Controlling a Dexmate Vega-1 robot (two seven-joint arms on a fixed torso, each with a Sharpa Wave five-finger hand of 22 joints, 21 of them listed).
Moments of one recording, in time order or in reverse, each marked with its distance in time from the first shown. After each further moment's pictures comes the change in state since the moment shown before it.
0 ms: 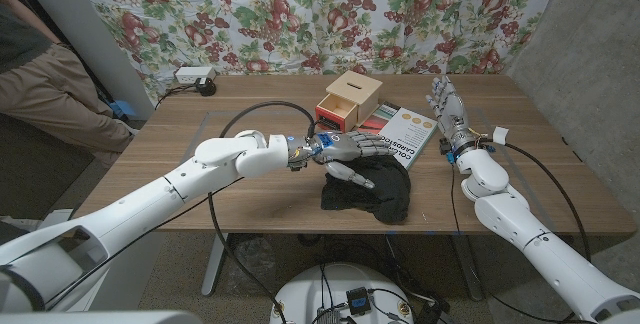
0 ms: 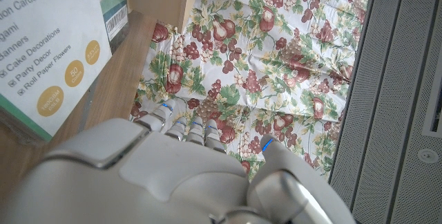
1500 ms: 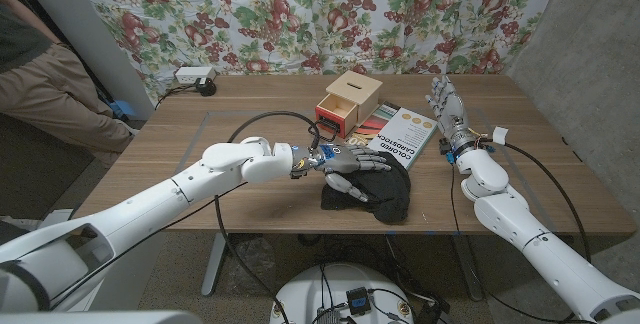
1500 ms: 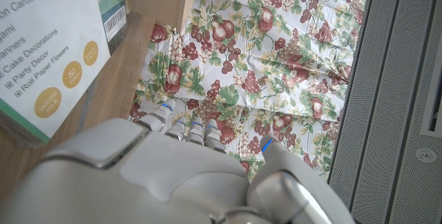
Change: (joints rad) left arm -0.030 -0.012 0.076 0.049 0.057 0.004 -0.034; left_hand 0.035 0.004 -0.014 -0.014 0.023 0.000 0.000 0.004 0.005 0.000 0.000 0.003 0.000 0.002 0.009 0.000 0.000 0.015 0.005 0.000 -0.002; right arm 0.005 0.005 -0.001 0.008 0.001 0.007 0.007; right_hand -0.007 -0.007 0.004 -0.004 -0.005 0.006 0.002 0.000 0.000 0.000 0.000 0.000 0.000 0.009 -0.002 0.000 0.000 0.000 0.000 0.000 0.000
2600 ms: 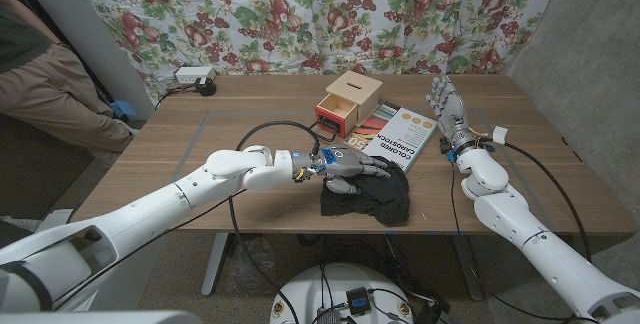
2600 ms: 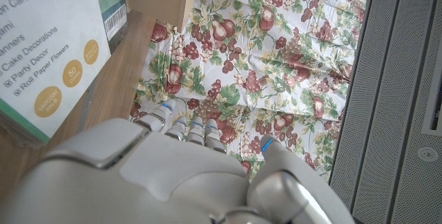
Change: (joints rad) left arm 0.008 -0.006 0.025 0.056 0.112 -0.042 0.227; left_hand 0.800 0.146 0.075 -0.102 -0.105 0.465 0.129 0.081 0.006 0.372 0.015 0.078 0.003 0.516 -0.057 0.053 0.005 0.770 -0.171 0.235 0.010; right arm 0.012 0.004 -0.002 0.021 0.007 0.008 0.016; right_hand 0.000 0.000 0.007 0.001 0.000 0.000 0.000 0.000 0.000 0.000 0.000 0.000 0.000 0.000 0.000 0.000 0.000 0.000 0.000 0.000 0.000
